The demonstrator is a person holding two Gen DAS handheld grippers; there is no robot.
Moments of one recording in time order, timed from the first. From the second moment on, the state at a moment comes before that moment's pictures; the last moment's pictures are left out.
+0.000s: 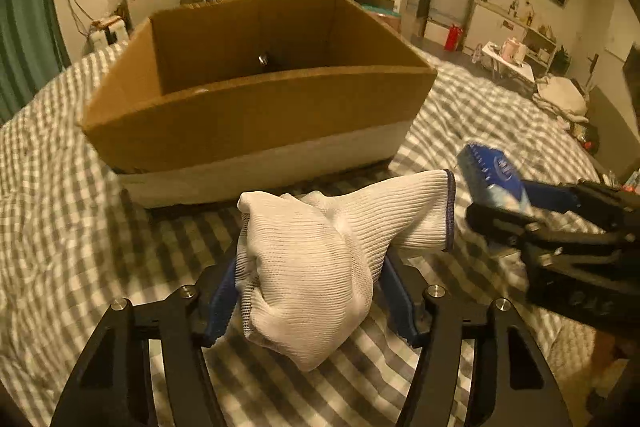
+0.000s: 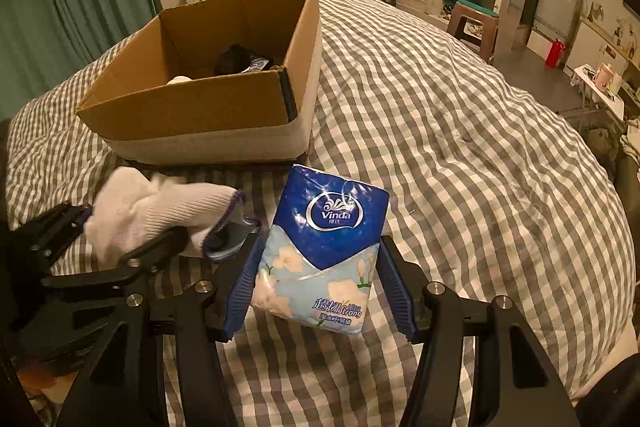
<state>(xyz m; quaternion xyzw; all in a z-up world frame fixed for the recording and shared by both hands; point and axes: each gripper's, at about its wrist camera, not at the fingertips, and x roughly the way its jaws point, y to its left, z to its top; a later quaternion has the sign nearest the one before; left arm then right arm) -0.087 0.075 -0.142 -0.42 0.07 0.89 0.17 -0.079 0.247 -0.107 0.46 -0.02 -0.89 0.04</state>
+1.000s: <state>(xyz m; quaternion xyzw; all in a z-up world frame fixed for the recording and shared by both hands) -0.069 -0.015 -0.005 -0.37 0.01 0.92 0.12 -0.058 0.172 0.009 0.36 0.03 -0.93 0.11</state>
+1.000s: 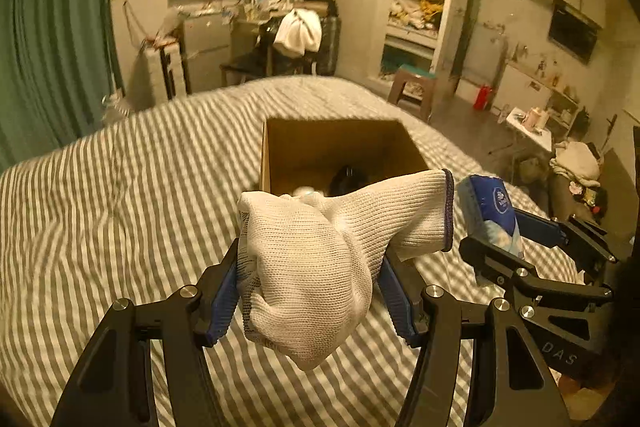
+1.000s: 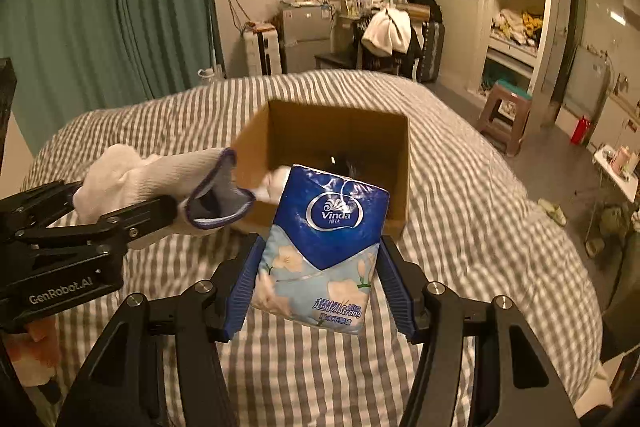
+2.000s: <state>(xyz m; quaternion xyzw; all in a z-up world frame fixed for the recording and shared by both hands) -0.258 -0.001 -0.039 -0.40 0.00 0.90 0.15 -0.263 0.159 0.020 0.42 0.02 -0.91 0.04</state>
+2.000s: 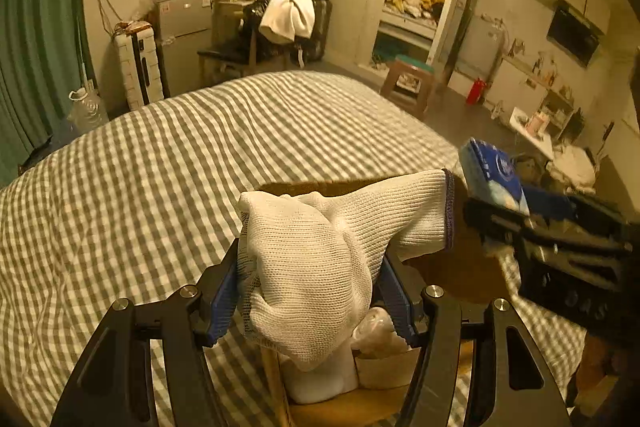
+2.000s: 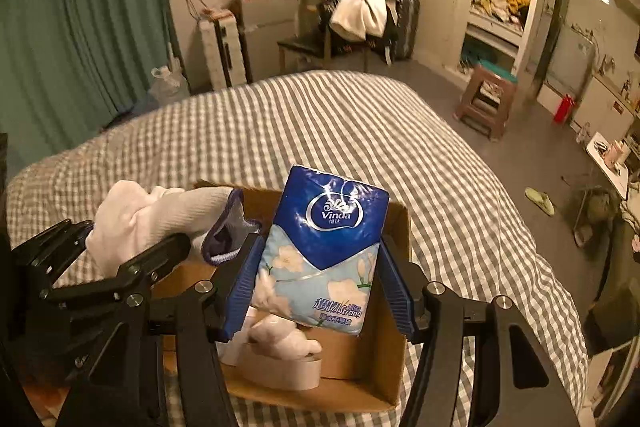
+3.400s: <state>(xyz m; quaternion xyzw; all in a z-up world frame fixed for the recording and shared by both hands) -0.196 0.001 0.040 -0.33 0.01 0.93 0.16 -0.223 0.197 0.087 0.35 -0.04 -0.93 0.01</state>
